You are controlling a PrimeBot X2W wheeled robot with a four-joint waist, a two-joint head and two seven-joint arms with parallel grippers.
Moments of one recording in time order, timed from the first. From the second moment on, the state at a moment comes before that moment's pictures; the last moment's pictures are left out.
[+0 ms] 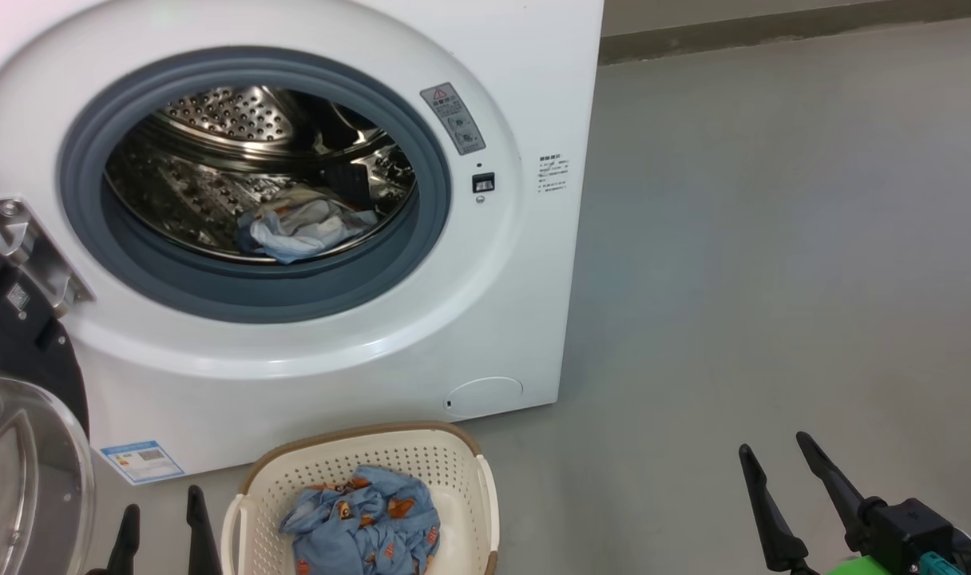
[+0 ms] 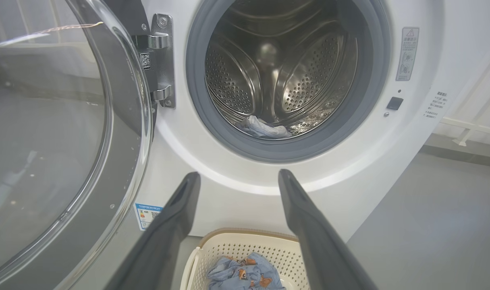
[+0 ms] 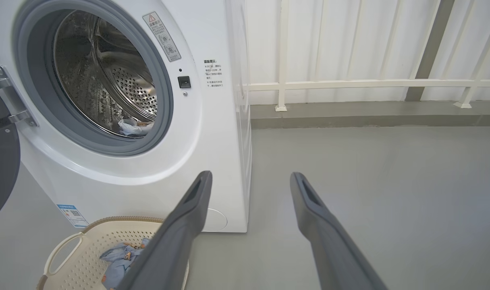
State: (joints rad) left arm 0.12 0.04 0.04 0.11 -0.33 0.01 -0.26; right arm 0.08 -0.13 0.02 0.11 0.19 0.12 -0.25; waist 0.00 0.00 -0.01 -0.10
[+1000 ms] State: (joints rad) left arm -0.11 0.09 0.00 0.35 -0.29 -0.04 -0.11; right arm -0.05 -0.06 0.13 0.09 0.19 0.12 -0.25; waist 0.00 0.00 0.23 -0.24
